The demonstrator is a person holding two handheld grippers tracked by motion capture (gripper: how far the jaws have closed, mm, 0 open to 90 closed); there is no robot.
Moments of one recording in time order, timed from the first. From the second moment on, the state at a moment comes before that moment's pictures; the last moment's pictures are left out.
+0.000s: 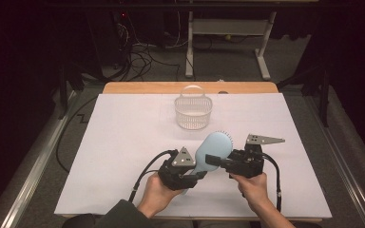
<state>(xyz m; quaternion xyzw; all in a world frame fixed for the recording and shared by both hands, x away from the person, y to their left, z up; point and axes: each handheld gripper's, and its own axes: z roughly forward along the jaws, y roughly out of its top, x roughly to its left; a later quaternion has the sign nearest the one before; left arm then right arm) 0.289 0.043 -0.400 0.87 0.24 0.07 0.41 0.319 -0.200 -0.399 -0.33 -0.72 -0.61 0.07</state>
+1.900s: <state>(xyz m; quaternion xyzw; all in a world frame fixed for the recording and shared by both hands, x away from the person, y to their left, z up) 0.310 0.140 -0.414 0.83 0.36 0.09 0.41 0.341 -0.220 -0.371 -0.36 -0.72 -0.60 0.02</state>
